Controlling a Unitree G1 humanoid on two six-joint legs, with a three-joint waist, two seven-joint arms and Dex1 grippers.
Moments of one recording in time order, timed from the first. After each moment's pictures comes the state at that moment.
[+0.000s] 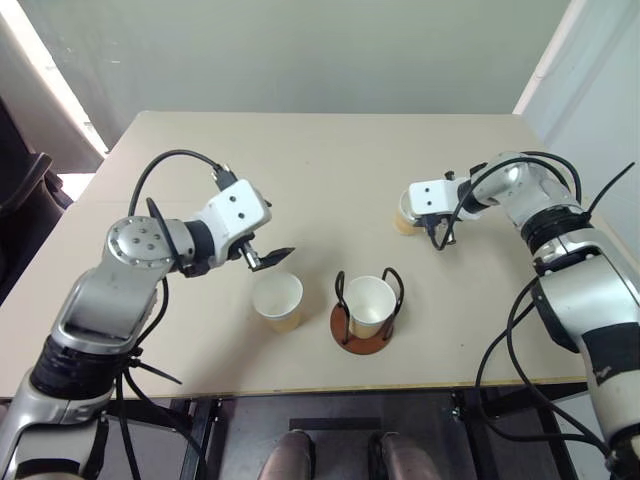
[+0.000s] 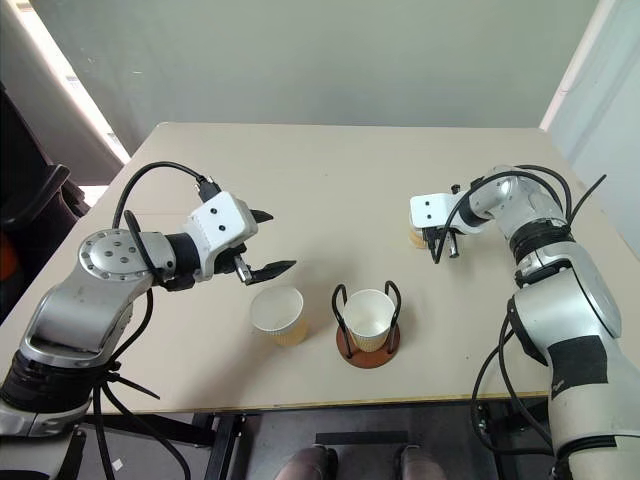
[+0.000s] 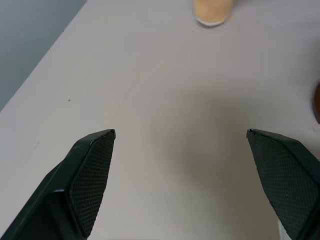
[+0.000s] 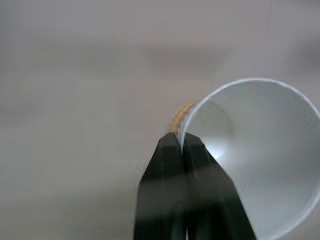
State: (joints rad) left arm -0.56 0.87 -0.07 -0.35 -0.20 0.65 -0.82; right arm -1.38 -0.56 0.52 1.24 -0.36 -0.42 1.16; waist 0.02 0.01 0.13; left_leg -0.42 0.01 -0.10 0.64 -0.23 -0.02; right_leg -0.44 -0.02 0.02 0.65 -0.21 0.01
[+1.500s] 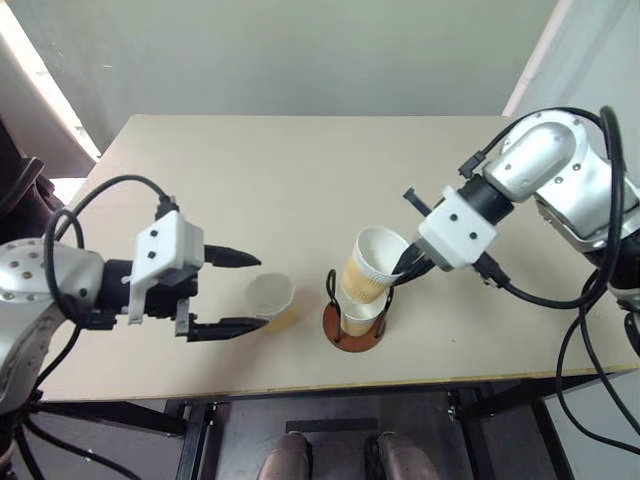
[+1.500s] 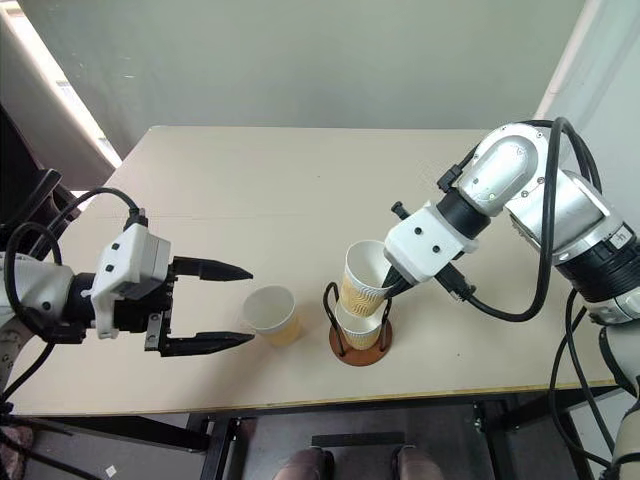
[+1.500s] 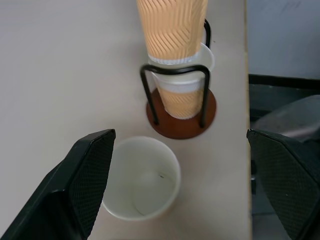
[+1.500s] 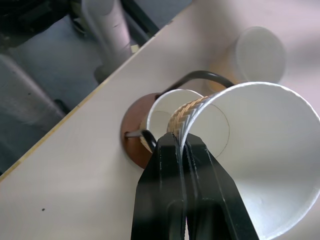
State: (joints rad) left arm -0.20 1.11 0.36 -0.55 -0.67 0.71 -1.22; right arm -1.26 -0.94 0.73 -0.01 0.41 -0.05 1.61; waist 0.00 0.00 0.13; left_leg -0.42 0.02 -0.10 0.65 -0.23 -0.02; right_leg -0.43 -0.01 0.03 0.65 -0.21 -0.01
